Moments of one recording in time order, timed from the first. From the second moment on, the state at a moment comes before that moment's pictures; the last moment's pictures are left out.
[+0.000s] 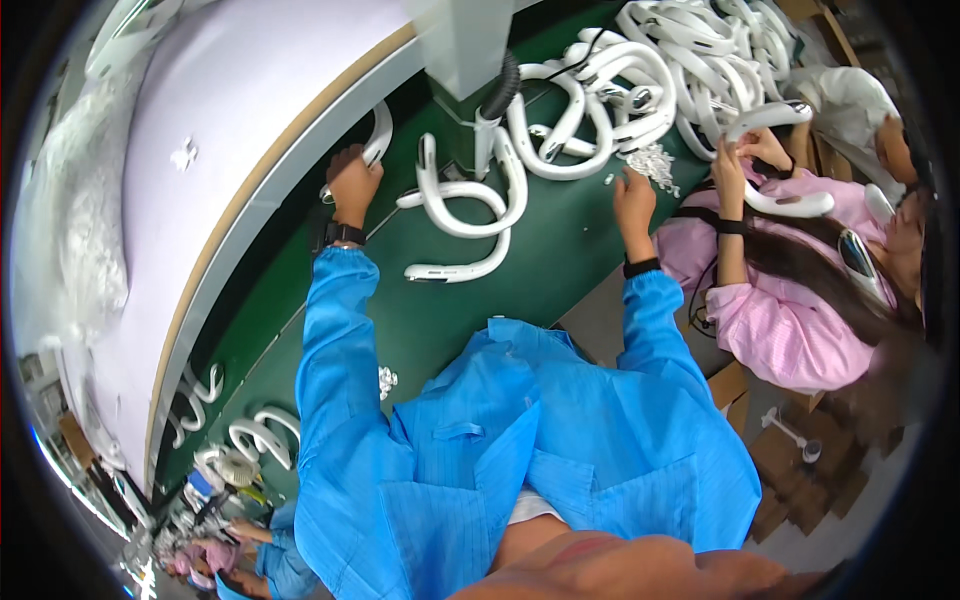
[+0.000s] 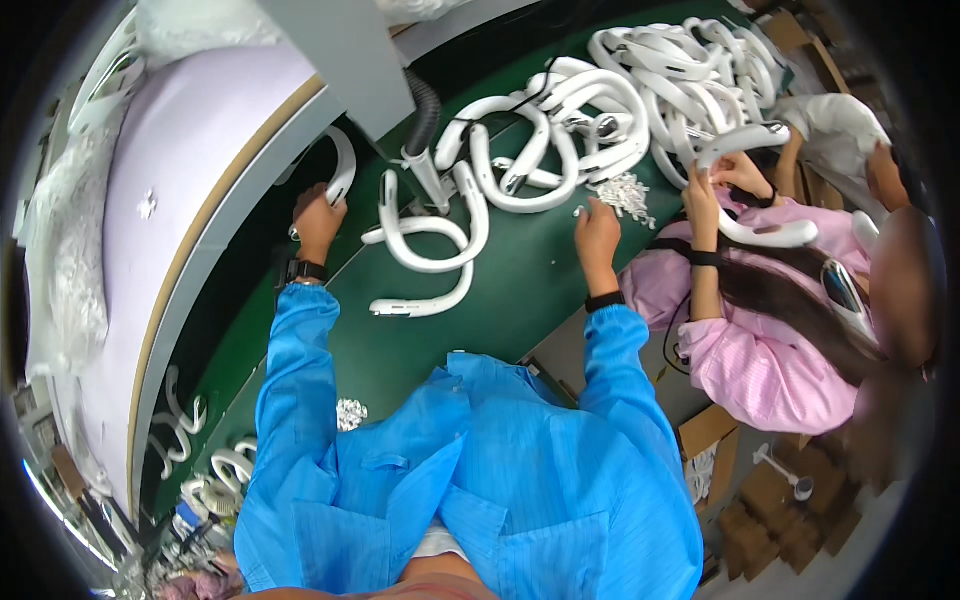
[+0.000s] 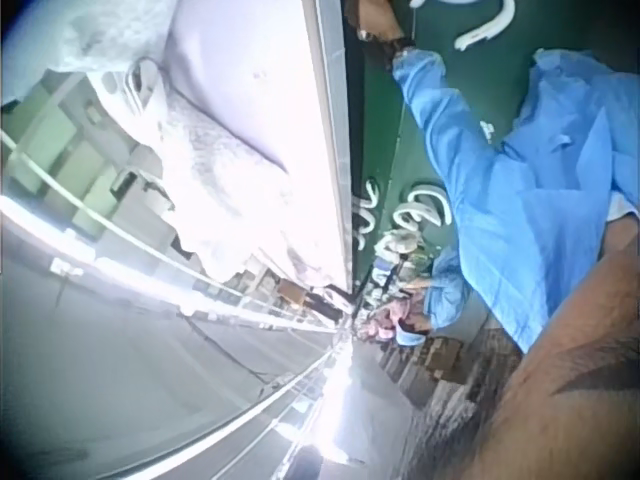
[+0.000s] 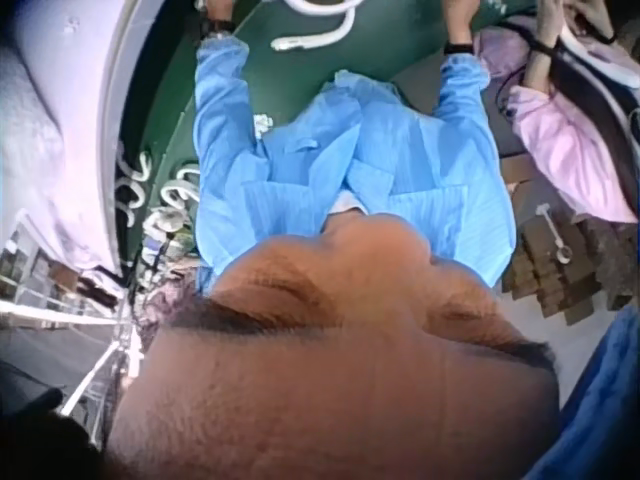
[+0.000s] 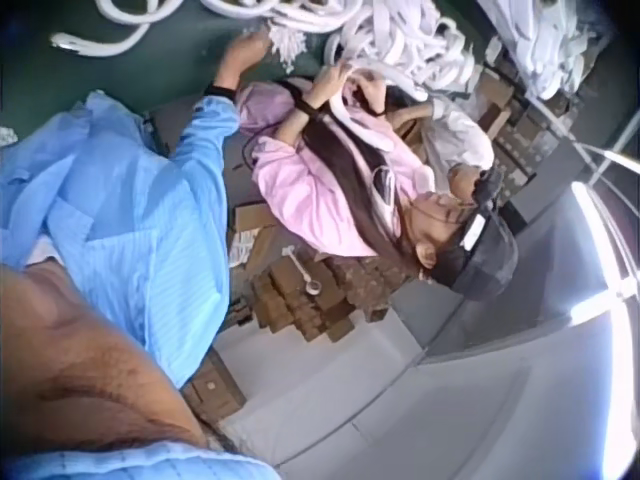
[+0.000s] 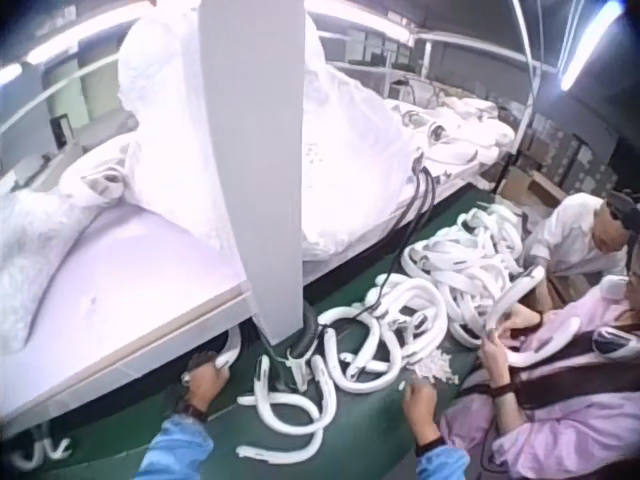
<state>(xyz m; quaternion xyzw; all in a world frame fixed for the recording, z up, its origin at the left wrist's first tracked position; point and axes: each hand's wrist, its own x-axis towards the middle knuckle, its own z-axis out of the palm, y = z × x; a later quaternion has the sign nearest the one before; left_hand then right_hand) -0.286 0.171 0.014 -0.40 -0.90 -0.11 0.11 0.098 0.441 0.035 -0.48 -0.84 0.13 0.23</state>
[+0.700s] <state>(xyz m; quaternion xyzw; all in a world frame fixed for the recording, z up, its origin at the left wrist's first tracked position) -0.140 -0.051 0.185 0.04 -0.63 -0.75 -0.18 0.057 0.279 0.051 -0.29 -0.60 0.72 0.18</state>
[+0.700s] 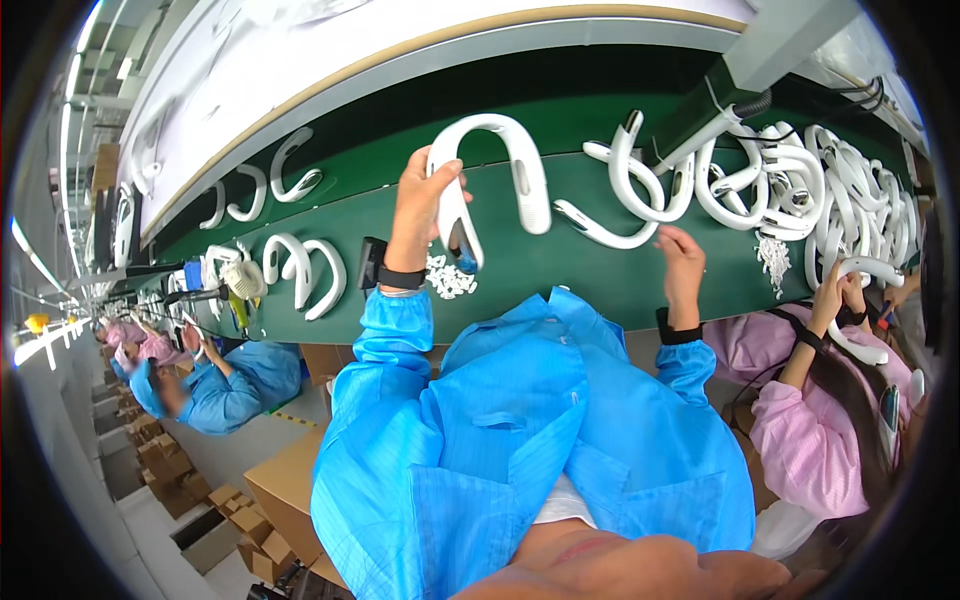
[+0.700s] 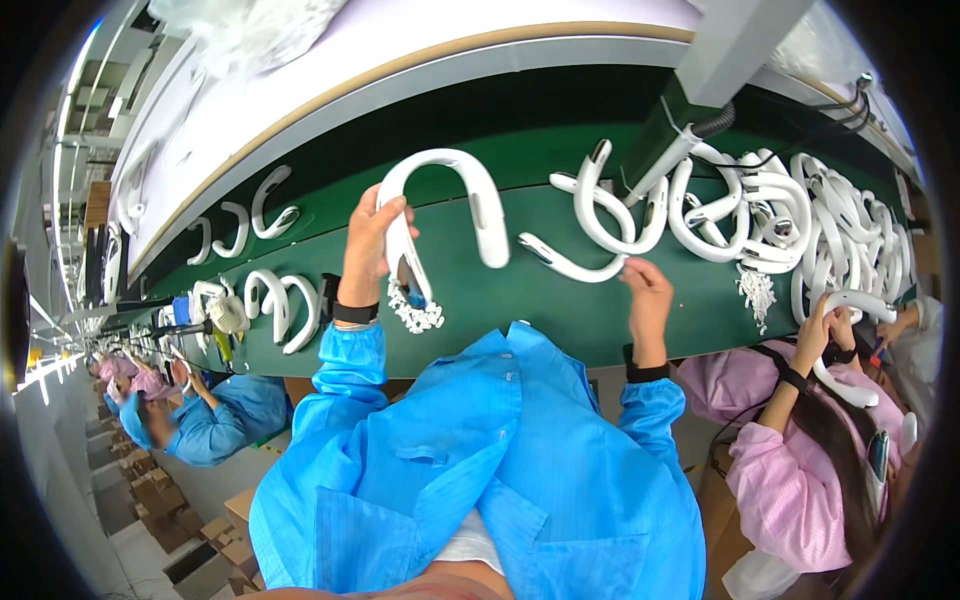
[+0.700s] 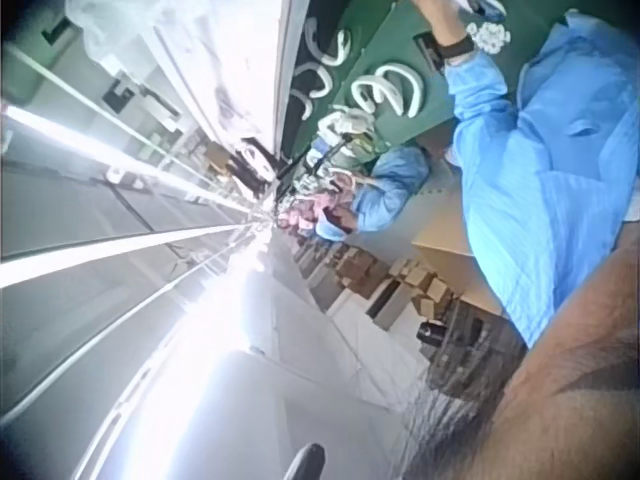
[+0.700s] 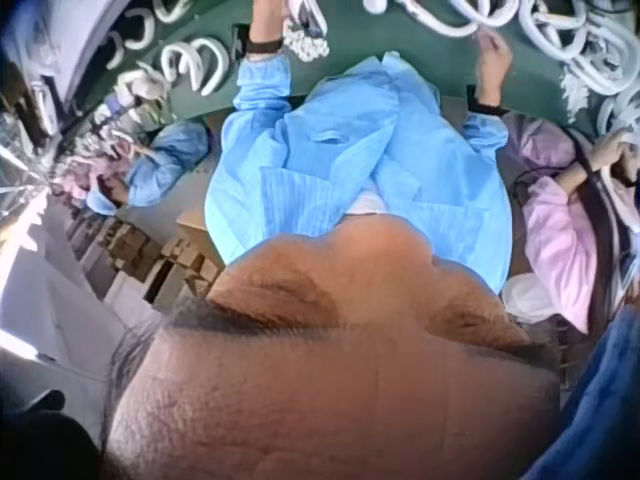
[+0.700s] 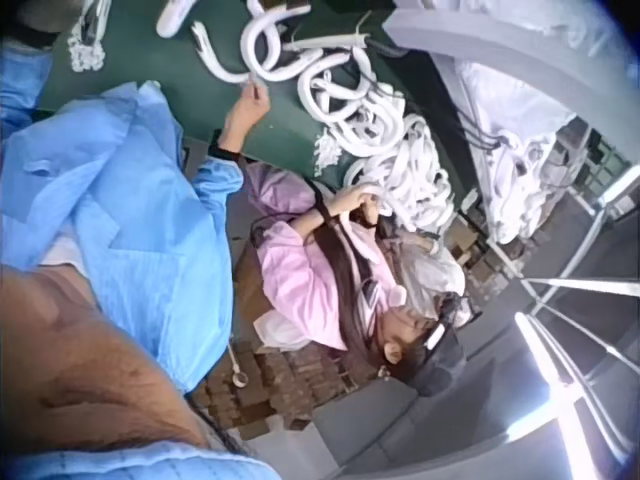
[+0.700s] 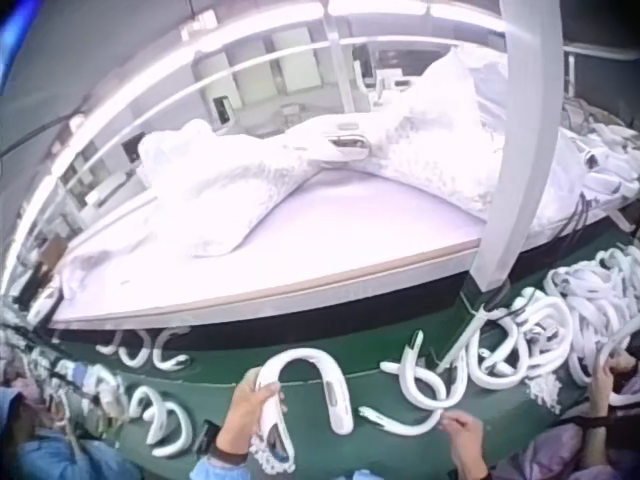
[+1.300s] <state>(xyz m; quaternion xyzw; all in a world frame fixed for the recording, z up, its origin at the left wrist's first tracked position) -0.125 -0.069 0.082 0.30 -0.05 -0.93 -0.23 -0.042 0.116 0.139 -0.12 -0.48 0.87 0.03</state>
